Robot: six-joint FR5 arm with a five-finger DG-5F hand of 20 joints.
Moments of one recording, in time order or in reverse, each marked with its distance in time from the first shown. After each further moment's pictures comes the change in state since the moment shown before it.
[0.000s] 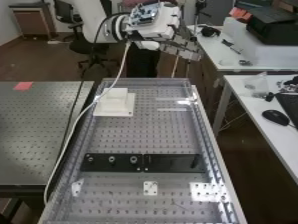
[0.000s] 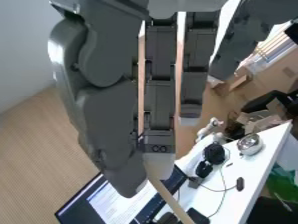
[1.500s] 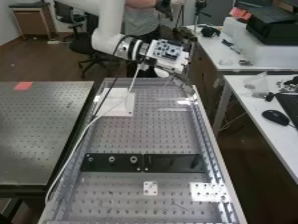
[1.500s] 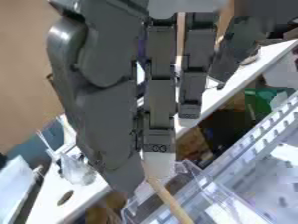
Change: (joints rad) arm -0.038 -0.188 0.193 -0.555 -0.331 0.172
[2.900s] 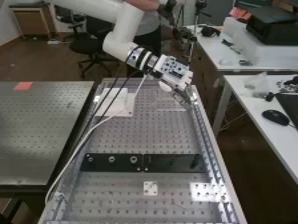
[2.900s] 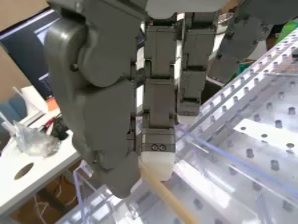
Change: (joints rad) arm -0.011 -0.163 0.201 -0.274 -0.010 0.106
